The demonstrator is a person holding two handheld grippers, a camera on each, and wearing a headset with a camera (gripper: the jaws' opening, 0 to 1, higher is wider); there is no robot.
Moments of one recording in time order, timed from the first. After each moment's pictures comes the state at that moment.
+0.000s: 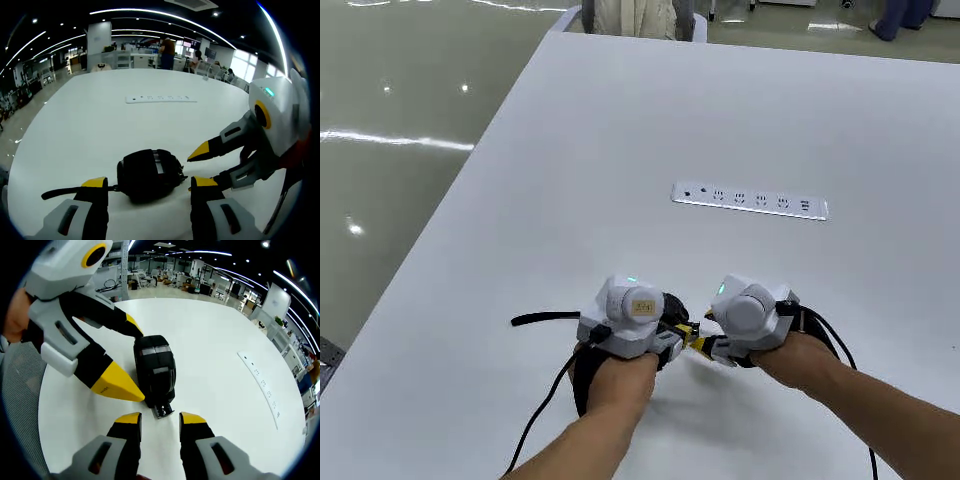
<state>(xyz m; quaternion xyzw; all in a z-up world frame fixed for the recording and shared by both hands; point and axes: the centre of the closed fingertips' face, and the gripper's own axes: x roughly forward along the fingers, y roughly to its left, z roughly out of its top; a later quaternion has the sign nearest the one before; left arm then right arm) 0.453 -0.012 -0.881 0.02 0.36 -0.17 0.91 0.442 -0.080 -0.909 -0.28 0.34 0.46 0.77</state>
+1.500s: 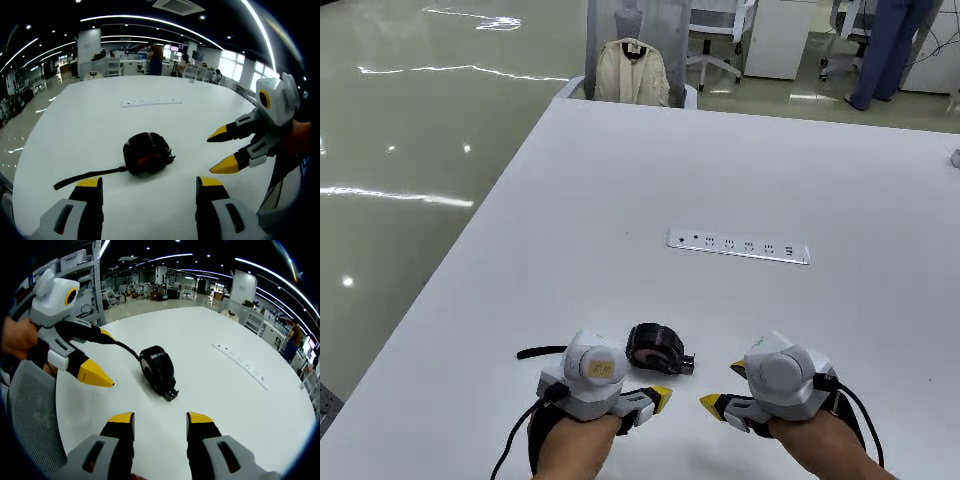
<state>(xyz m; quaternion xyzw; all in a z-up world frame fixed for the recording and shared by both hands) 0.397 0.013 -0.852 0.03 0.34 -0.22 0.91 0.388 -0.108 -0.861 -0.18 0.34 0.36 0.85</state>
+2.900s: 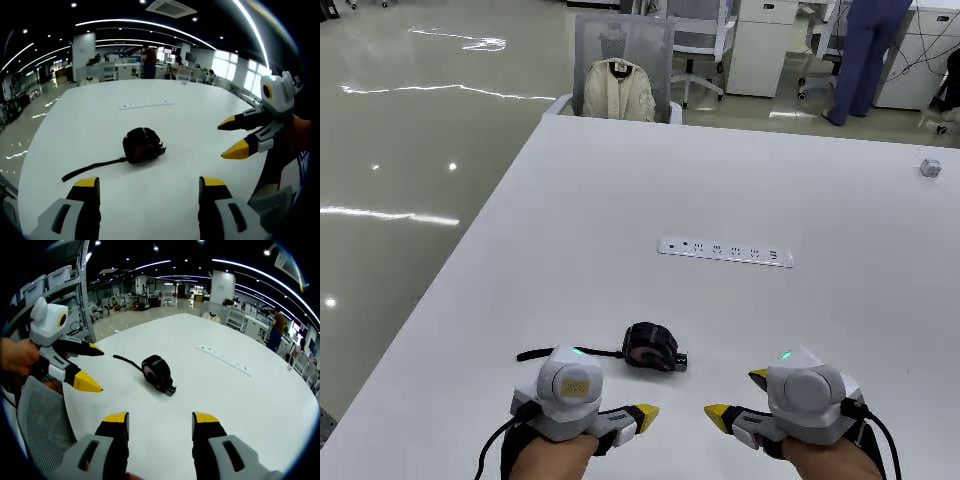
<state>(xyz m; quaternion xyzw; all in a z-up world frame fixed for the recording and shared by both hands) 0.352 0.030 -0.829 0.04 0.32 -0.25 0.91 0.342 -0.124 -0.819 -0.12 0.32 0.30 0.89</state>
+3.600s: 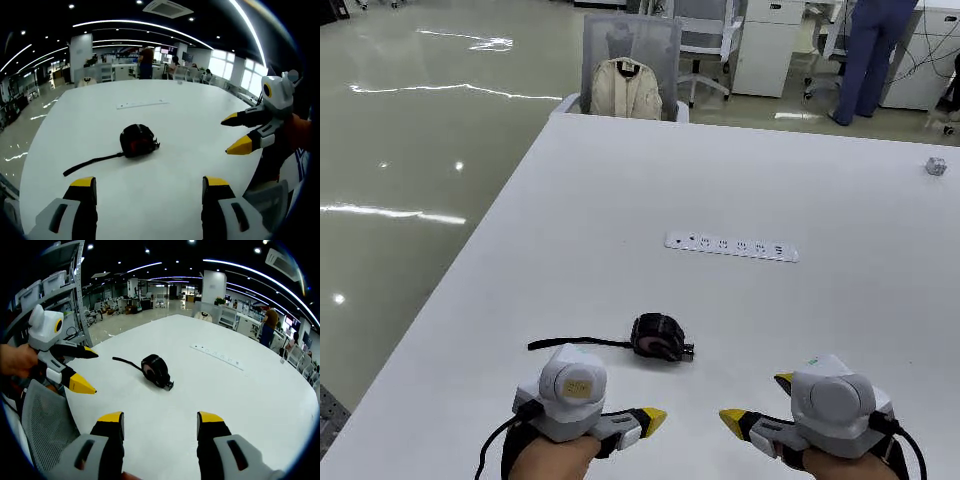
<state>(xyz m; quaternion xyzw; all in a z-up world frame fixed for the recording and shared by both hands) 0.329 0.033 -0.821 0.04 0.32 -0.26 0.91 0.315 -0.136 -0.804 -0.11 0.32 0.27 0.90</state>
